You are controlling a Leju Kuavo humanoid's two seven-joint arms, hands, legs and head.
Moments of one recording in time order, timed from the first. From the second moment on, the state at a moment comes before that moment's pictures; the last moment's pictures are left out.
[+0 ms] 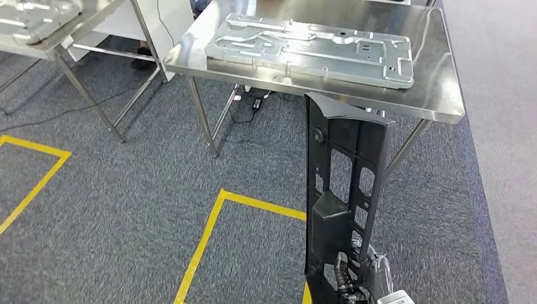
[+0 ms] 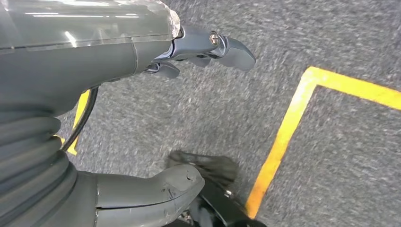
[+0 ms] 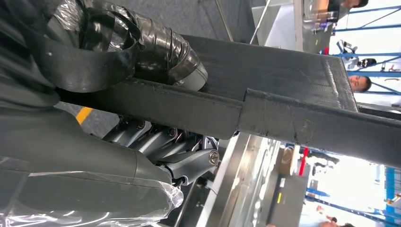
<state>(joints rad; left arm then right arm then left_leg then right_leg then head) -0.02 -0.27 1.40 -0.60 -1.25 -0.11 -0.43 0.42 -0.10 0.36 -2.00 0.08 -0.38 -0.38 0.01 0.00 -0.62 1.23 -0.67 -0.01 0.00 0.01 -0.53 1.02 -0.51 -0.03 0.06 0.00</state>
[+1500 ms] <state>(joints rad) -0.08 -0.18 1.27 -0.42 -1.25 -0.05 -0.35 -0.29 -0.32 0.37 -1.75 1.21 -0.04 0.18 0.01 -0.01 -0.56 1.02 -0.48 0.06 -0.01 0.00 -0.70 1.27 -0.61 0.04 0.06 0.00</state>
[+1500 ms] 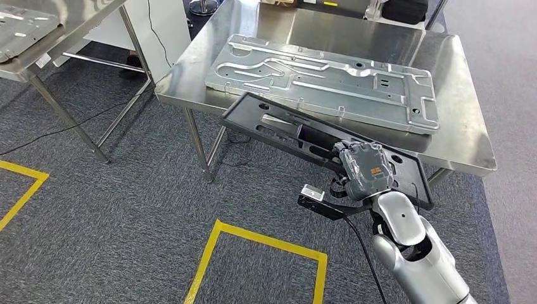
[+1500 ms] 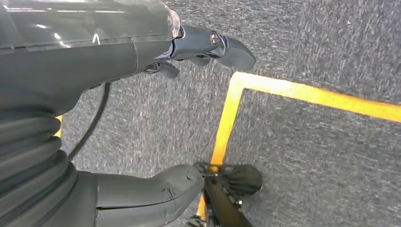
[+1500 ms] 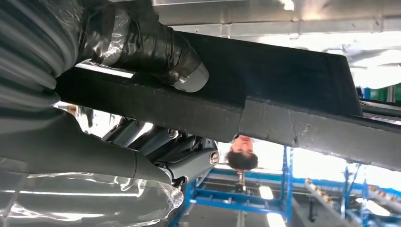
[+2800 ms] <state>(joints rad) -0.07 -0.17 1.24 -0.40 -1.20 -0.05 -0.35 -0.37 -0.48 0.35 -1.67 1.23 -0.01 0.15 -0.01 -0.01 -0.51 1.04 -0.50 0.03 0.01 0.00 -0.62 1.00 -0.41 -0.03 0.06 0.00</state>
